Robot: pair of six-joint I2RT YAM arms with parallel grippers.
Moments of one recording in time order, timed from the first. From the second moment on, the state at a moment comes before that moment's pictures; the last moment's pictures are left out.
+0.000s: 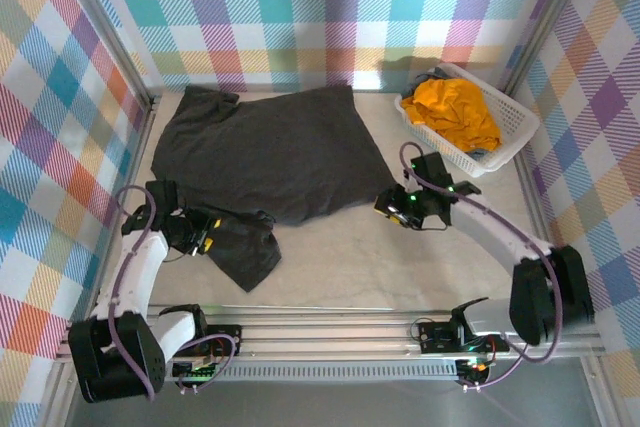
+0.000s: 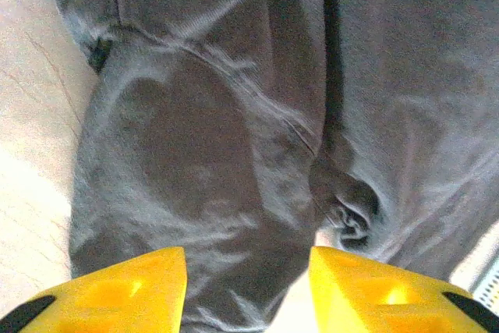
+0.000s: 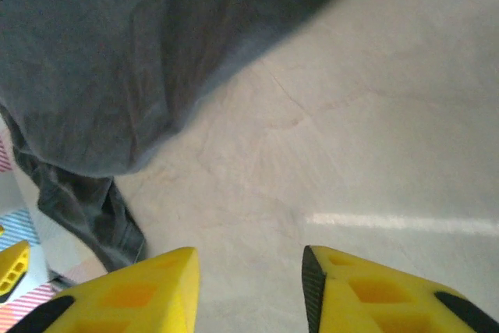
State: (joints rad) left arm 0.14 1.08 0.69 -0.78 0.31 -0.99; right arm 0.38 1.39 0.89 -0.53 -0.40 0.78
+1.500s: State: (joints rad) left arm -0.14 1.23 0.62 -0.79 0.02 -1.14; right arm 0.20 1.88 1.18 -0.59 -0.21 0.75
